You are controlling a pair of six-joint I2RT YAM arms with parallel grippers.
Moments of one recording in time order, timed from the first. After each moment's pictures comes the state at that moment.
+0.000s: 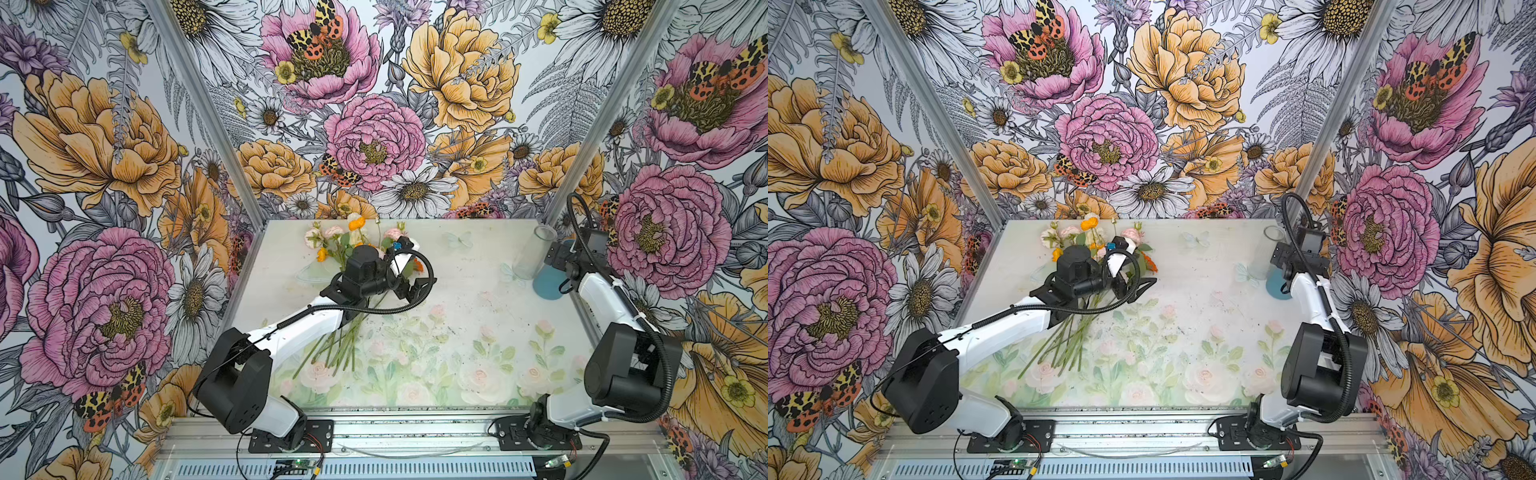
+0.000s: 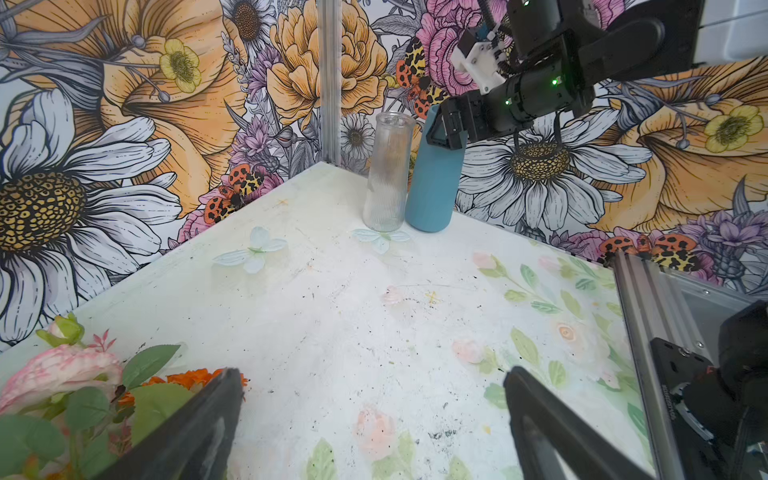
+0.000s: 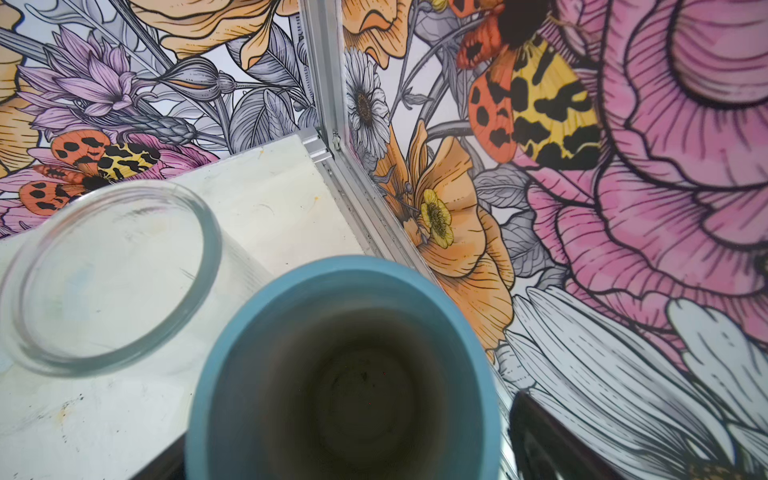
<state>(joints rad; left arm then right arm) -0.62 1.47 0.98 0.27 0.45 0.02 -0.33 1.52 1.13 -0.27 0.17 0.09</state>
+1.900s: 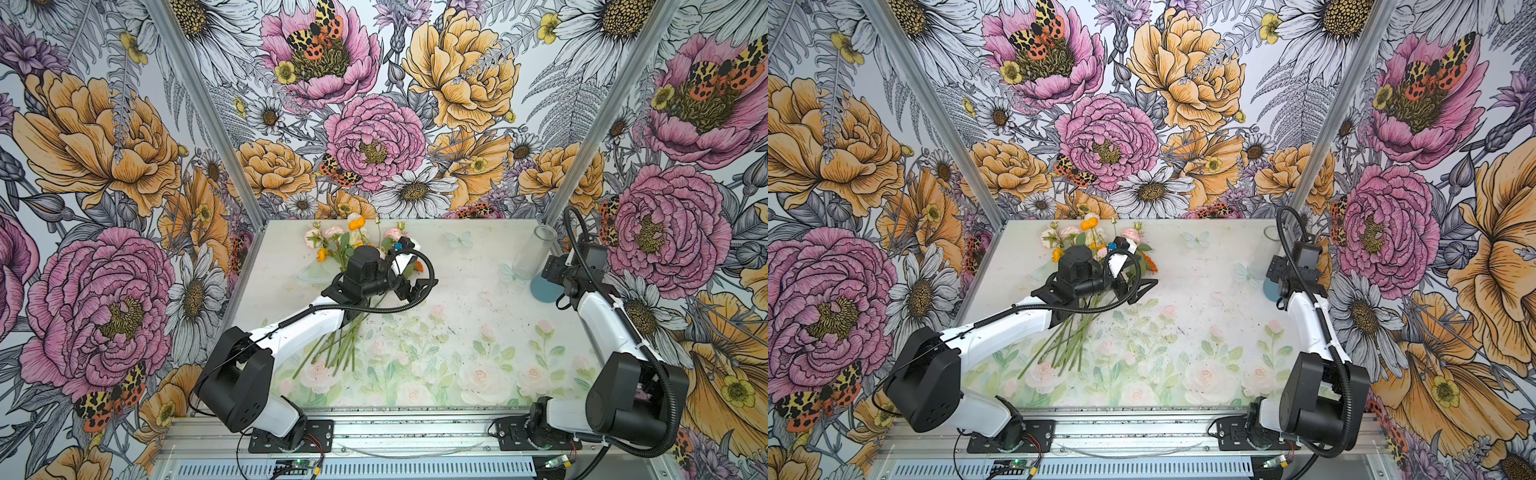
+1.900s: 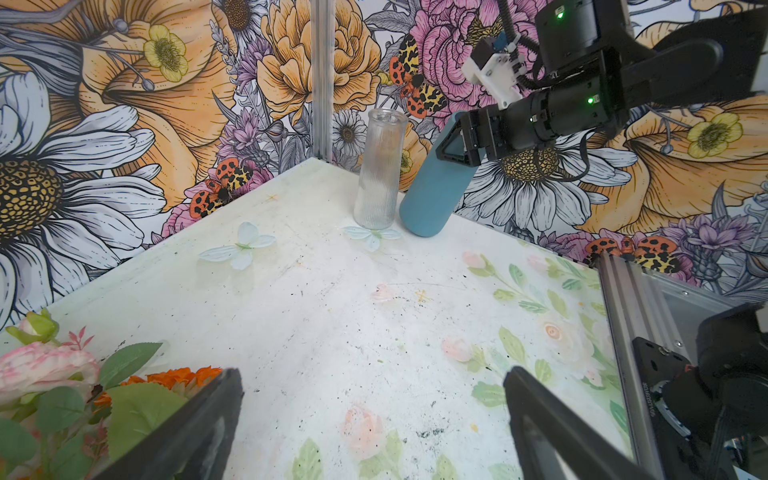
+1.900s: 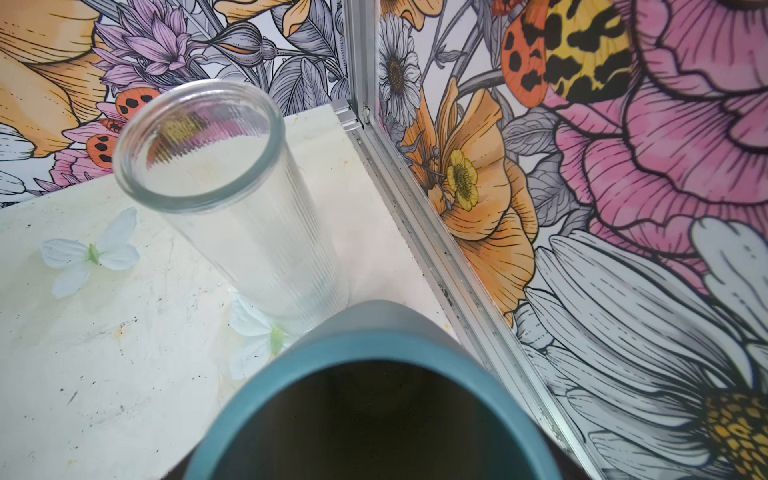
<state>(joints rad) -0.63 1.48 0.98 0.27 0.47 0.00 -0.30 1.34 0.96 -0.28 0.11 0.08</state>
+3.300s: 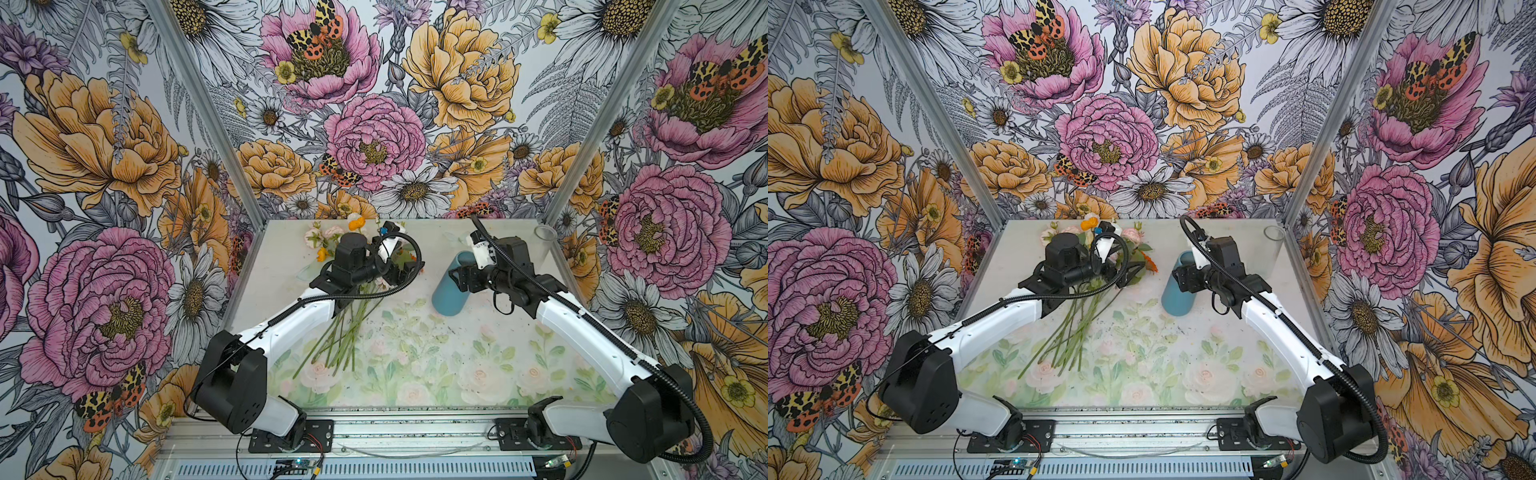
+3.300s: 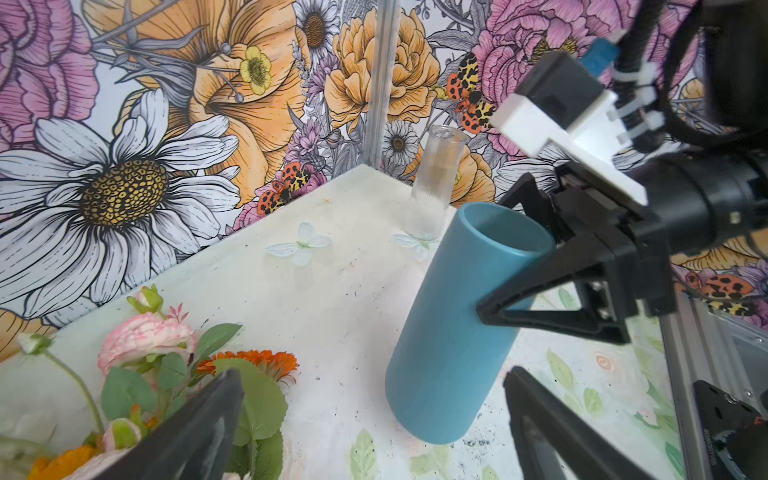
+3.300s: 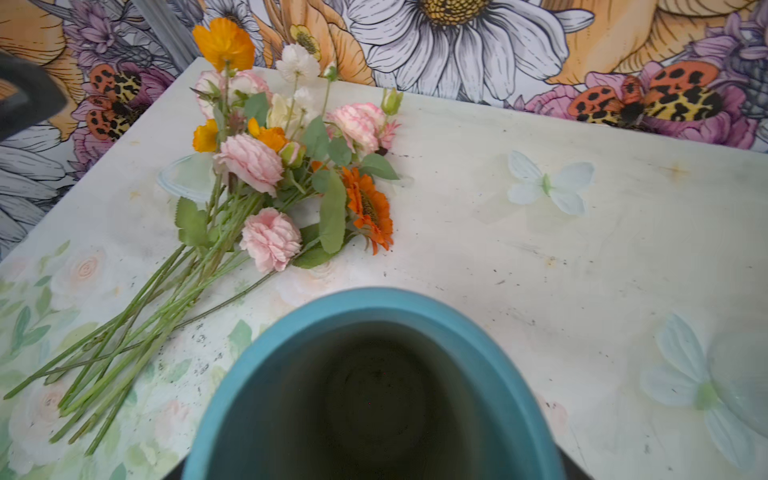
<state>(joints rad) -0.51 1.46 1.08 0.13 0.42 -0.01 0.37 1.29 1.06 -0.43 -0.19 0.07</state>
